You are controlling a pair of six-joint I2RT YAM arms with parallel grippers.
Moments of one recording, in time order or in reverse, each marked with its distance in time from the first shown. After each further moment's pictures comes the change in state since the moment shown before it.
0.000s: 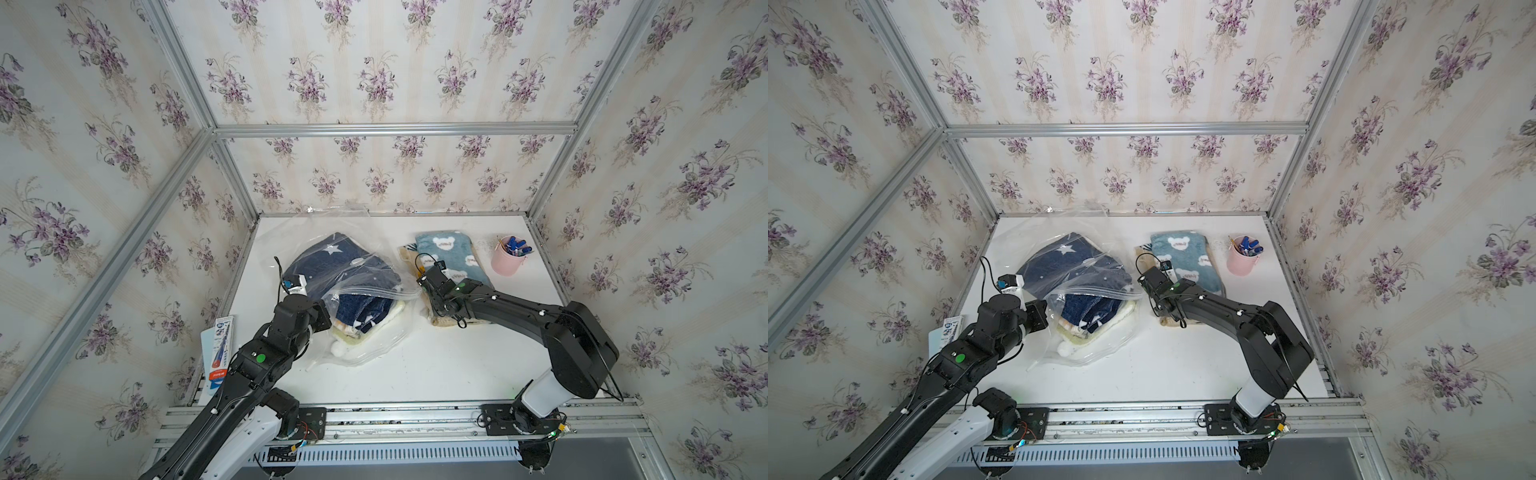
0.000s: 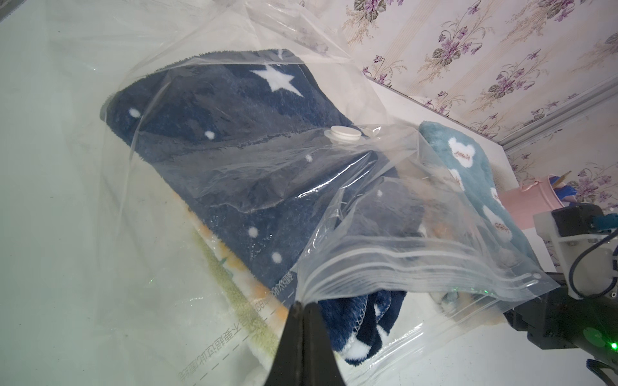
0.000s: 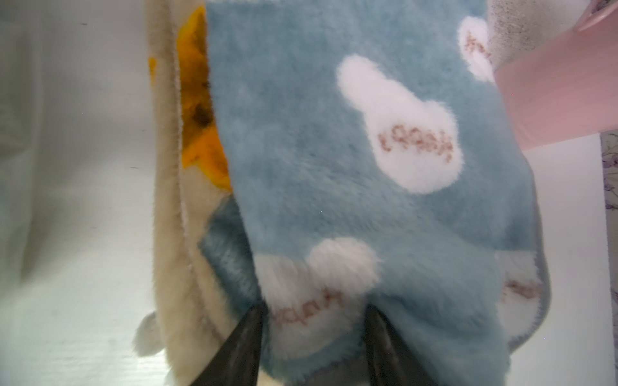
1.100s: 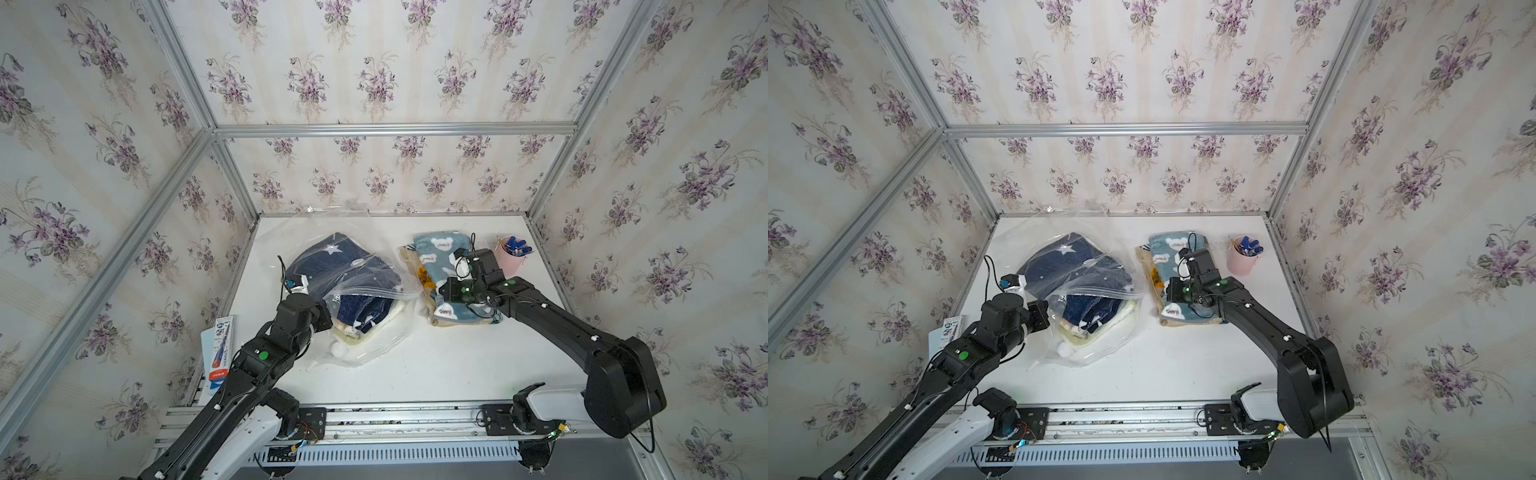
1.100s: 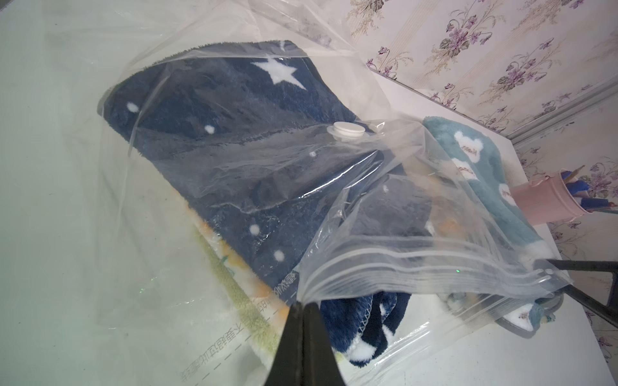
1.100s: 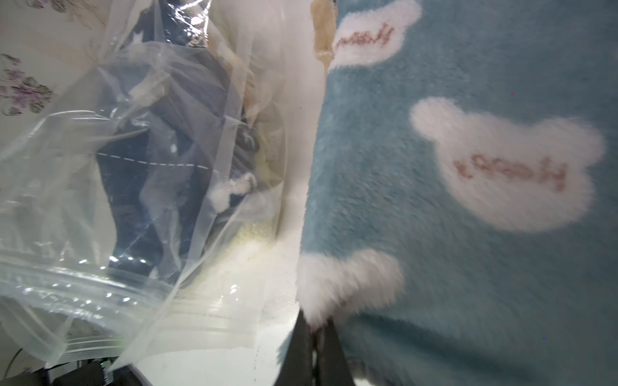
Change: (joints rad) left arm 0.000 0.022 -0.001 0.007 0.006 0.004; right arm -0.299 -0.281 -0.127 0.214 -0.837 -0.029
